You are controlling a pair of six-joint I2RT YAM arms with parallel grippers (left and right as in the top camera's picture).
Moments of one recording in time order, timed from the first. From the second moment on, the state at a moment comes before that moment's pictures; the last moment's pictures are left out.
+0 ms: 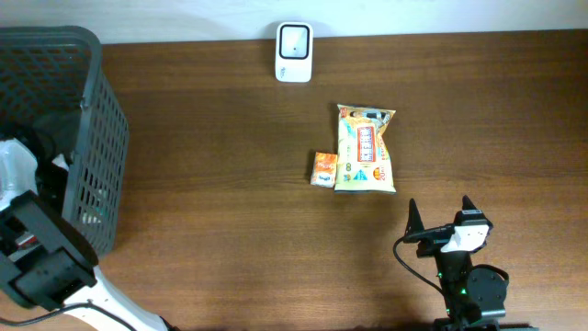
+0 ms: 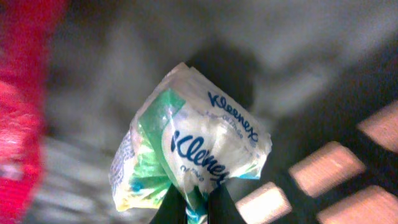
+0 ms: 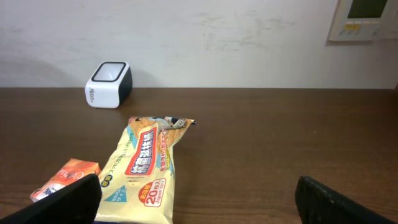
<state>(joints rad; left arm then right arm) 0.61 2.08 1.63 -1.25 0.12 -0.11 0.04 0.01 0.01 -0.08 0.01 0.02</state>
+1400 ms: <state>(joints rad) -0.40 2.13 2.44 -1.58 0.13 -0.63 0.04 0.01 0.01 -0.08 0.01 0.02</state>
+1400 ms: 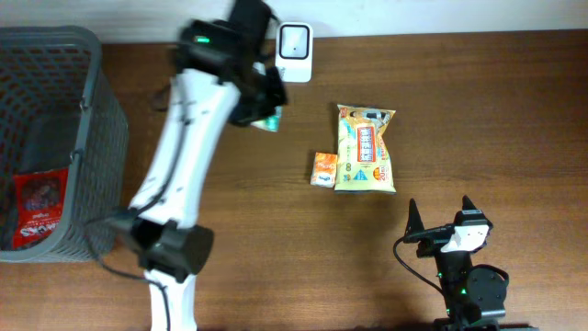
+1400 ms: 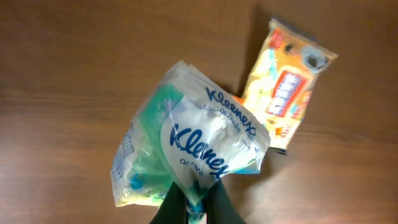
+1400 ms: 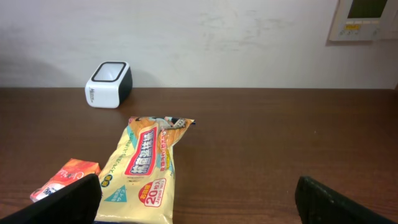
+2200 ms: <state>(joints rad) -0.61 2.45 2.27 -1.03 0.09 -0.64 0.04 0.01 0.01 -0.08 0.01 0.02</state>
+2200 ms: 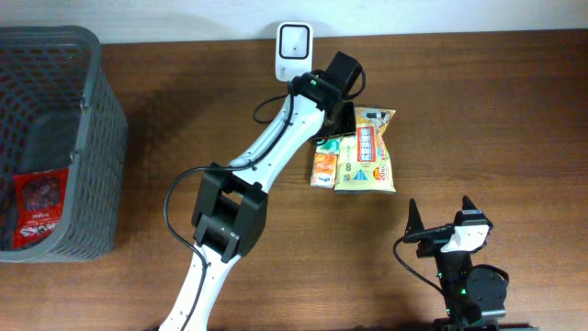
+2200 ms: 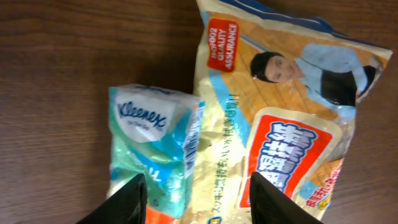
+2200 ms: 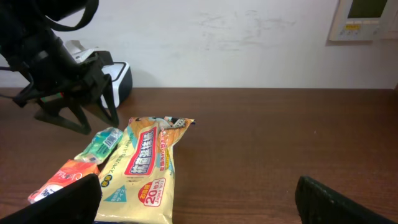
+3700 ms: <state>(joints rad) 0.52 2.00 2.22 -1.44 -0.30 -0.32 0.04 0.01 0.01 -0.08 0.01 0.02</state>
